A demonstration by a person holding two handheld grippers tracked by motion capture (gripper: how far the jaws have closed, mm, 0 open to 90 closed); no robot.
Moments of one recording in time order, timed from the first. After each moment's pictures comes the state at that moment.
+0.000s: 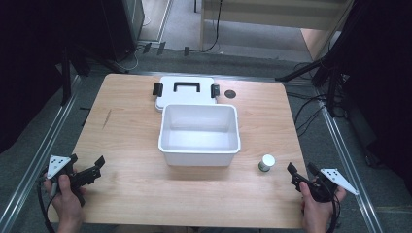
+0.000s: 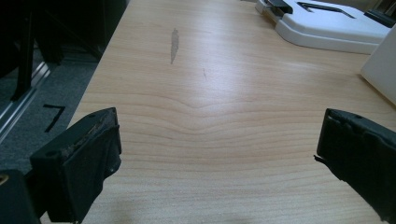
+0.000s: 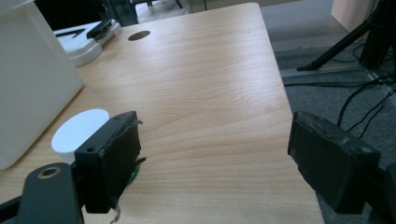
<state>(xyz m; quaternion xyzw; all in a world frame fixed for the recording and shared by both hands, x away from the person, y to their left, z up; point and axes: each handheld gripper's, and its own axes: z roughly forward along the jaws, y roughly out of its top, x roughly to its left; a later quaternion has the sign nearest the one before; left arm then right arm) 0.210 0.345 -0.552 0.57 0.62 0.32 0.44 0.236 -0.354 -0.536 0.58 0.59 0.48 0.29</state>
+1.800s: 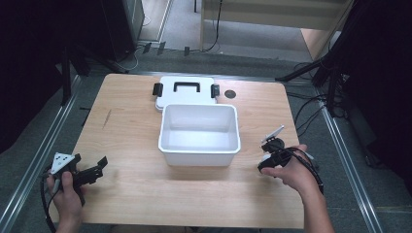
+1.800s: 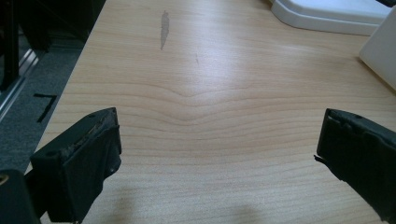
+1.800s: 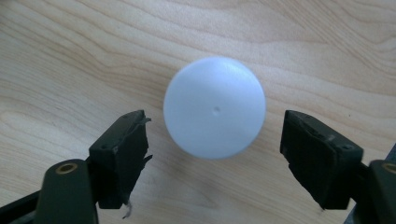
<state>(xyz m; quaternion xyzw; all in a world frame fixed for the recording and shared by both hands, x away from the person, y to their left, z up) 0.216 0.344 -0.552 0.60 0.62 0.29 0.42 0.330 -0.235 -0.481 0.52 0.85 0.03 0.09</state>
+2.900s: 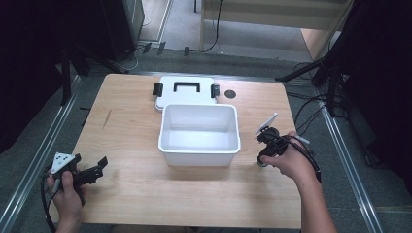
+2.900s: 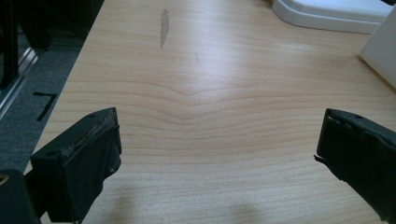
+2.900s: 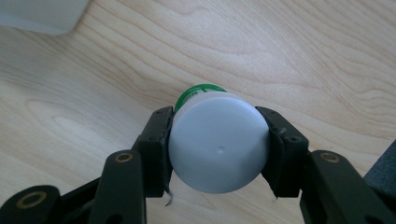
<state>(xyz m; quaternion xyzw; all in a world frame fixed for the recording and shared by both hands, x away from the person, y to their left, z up) 0.217 0.344 -0.552 0.60 0.62 0.29 0.42 0.349 -0.217 -0.451 0.47 0.88 0.03 0.07</state>
